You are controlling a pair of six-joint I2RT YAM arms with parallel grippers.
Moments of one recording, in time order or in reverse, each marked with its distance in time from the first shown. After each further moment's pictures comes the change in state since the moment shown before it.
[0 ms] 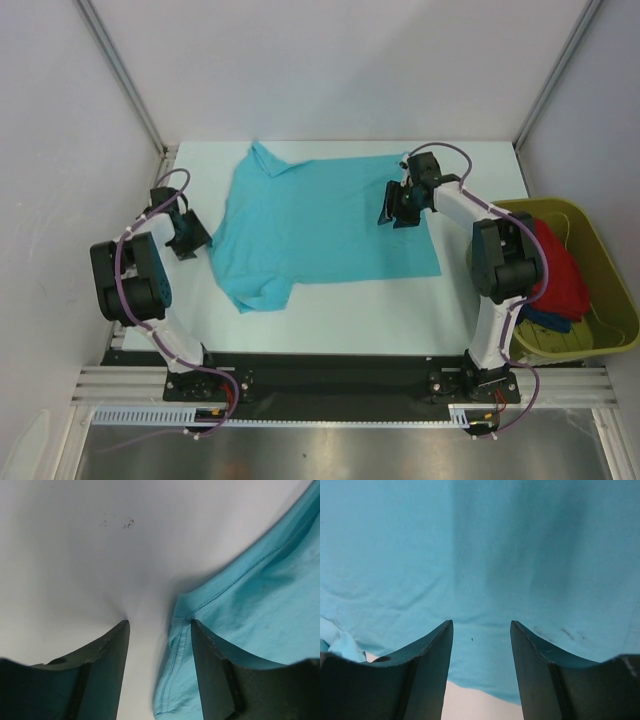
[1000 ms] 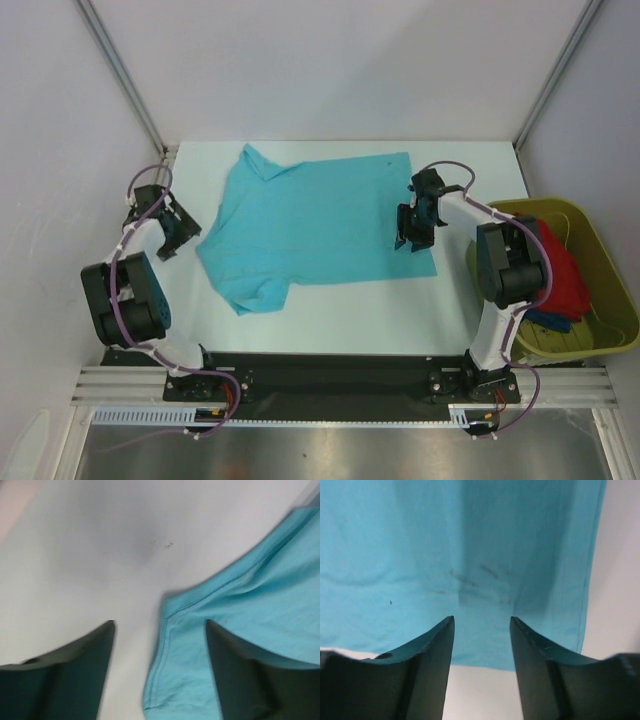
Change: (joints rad) left arm 0.045 -0.124 -0.038 0.036 -0.077 -0.090; right arm -0.025 -0.056 -0.136 -0.120 0.125 -0.067
